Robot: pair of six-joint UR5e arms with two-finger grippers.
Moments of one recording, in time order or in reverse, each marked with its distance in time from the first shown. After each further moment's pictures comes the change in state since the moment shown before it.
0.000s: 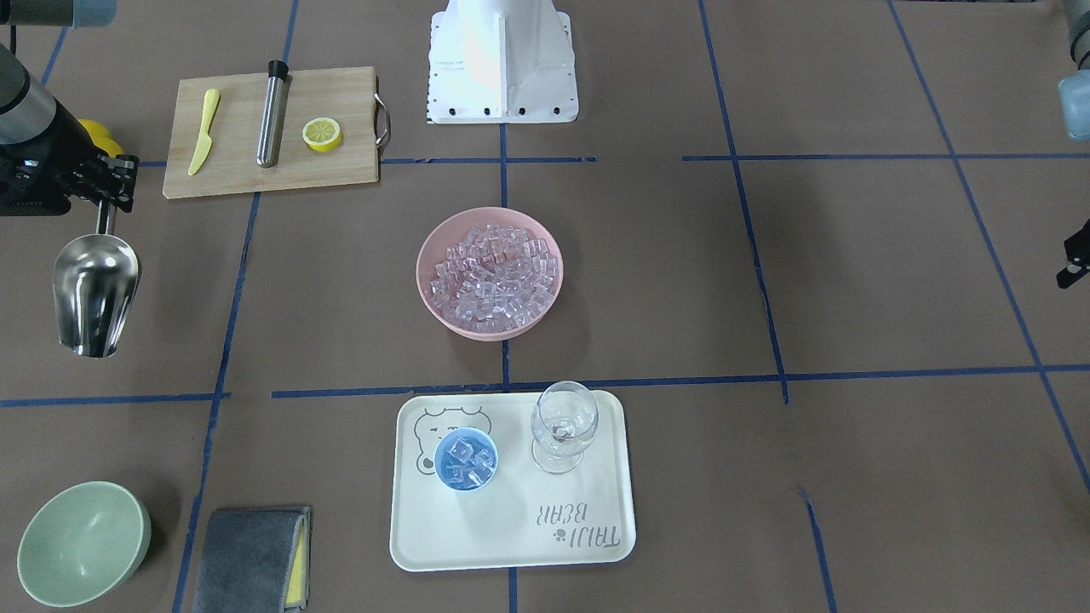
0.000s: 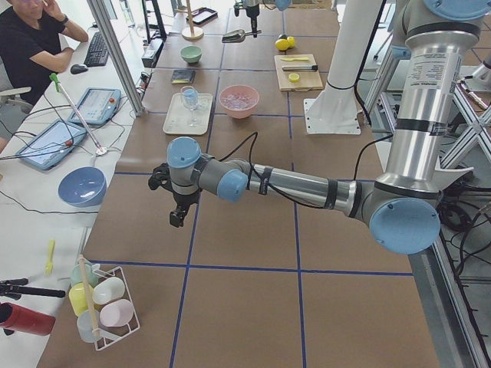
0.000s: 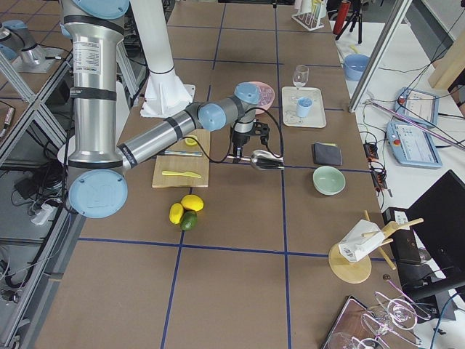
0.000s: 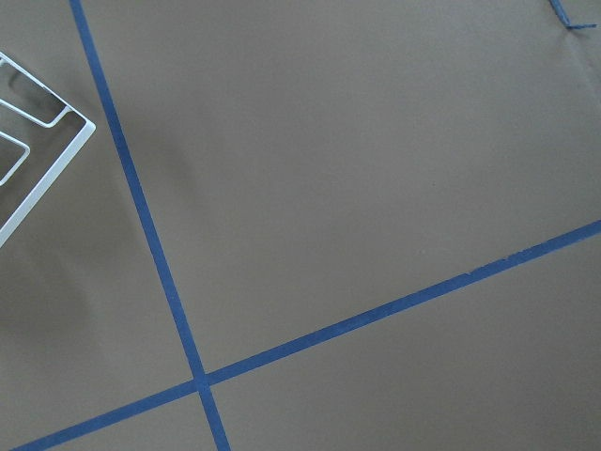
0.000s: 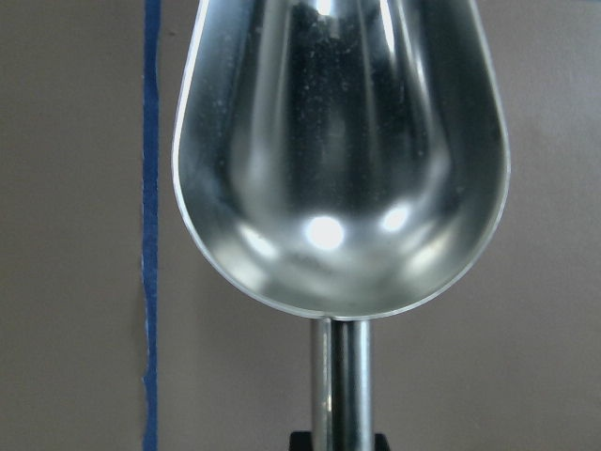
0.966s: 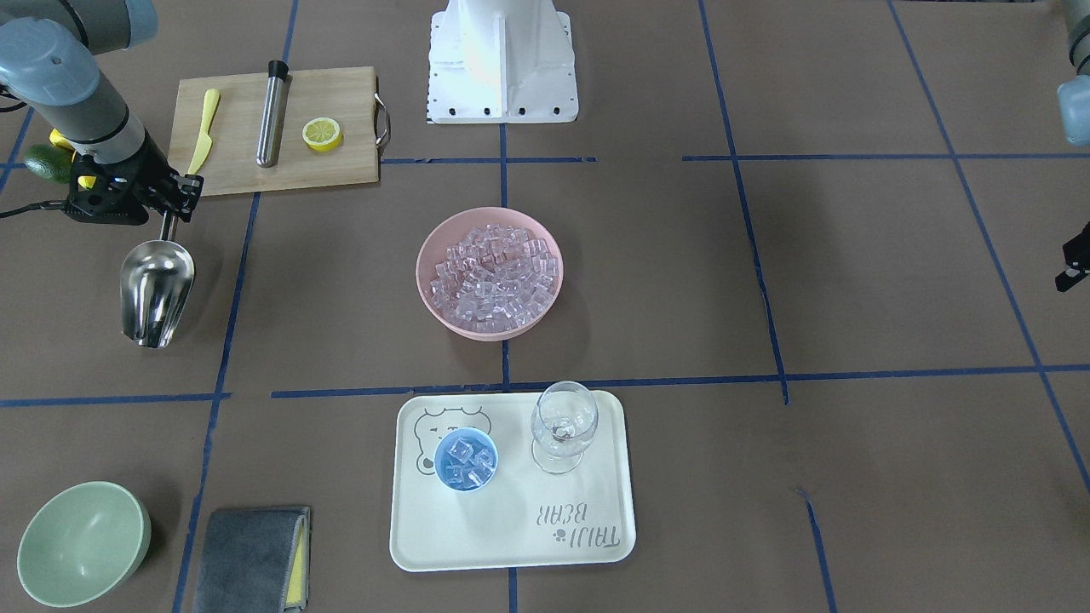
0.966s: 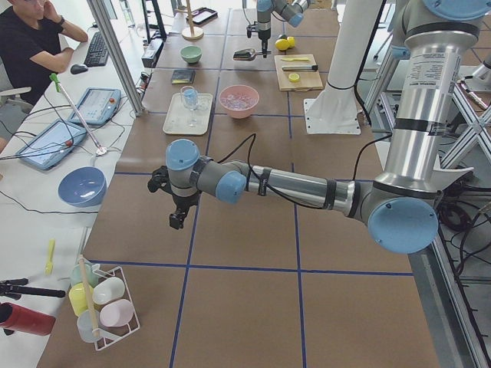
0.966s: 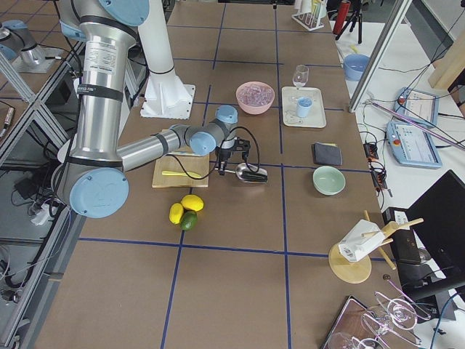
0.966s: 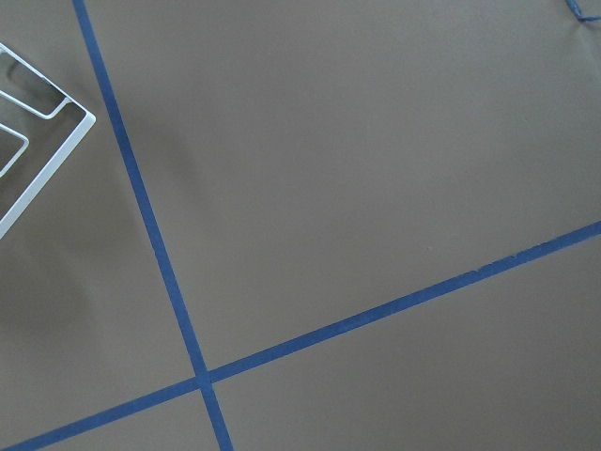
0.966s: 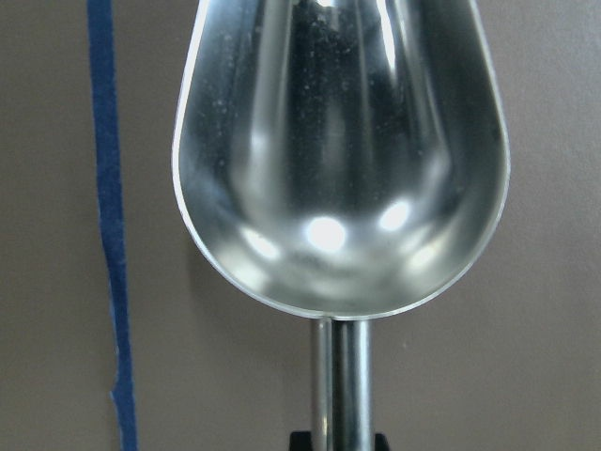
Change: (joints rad) left arm 0.003 -0.005 0.018 0.000 0.002 0.000; right arm -0.217 -0.041 -0.109 0.250 -0.124 0.274
